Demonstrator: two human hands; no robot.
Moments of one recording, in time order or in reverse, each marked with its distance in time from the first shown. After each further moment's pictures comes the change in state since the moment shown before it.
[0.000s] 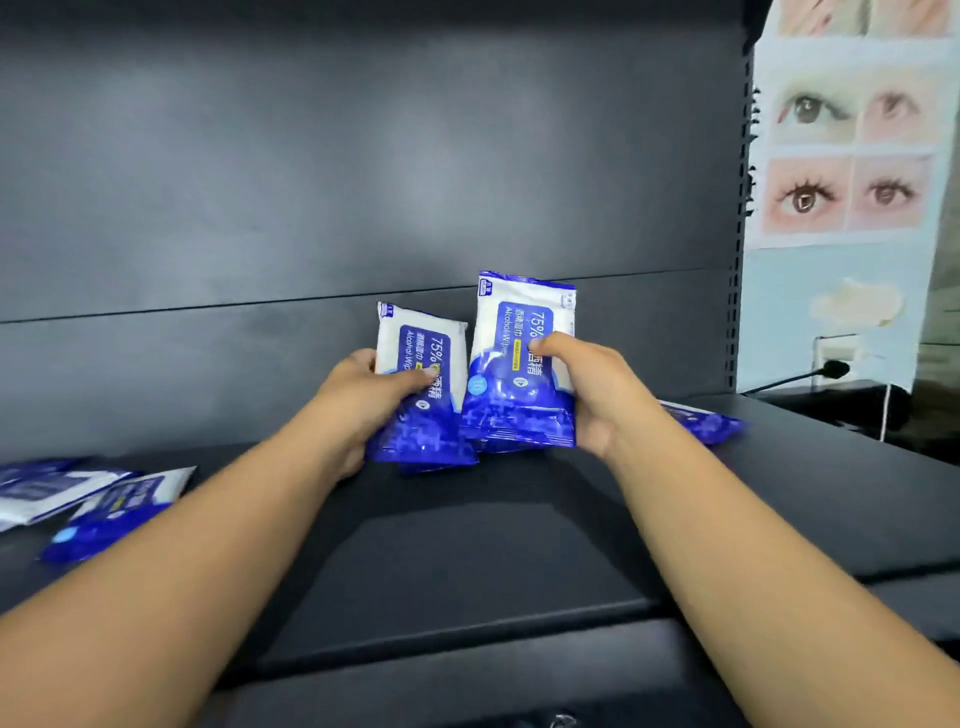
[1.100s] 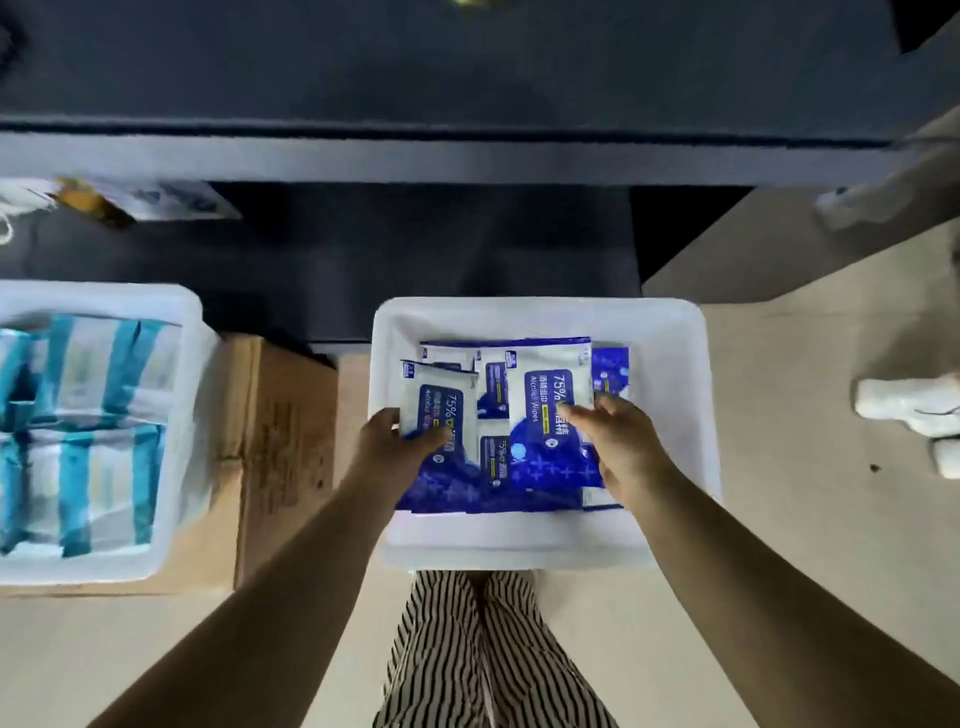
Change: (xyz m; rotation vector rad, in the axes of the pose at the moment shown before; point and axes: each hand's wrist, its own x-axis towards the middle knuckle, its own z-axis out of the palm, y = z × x) left_hand -0.484 -0.543 0.084 0.280 0.042 -1.131; right_hand -0.410 0.491 -0.335 -0.470 0.277 1.083
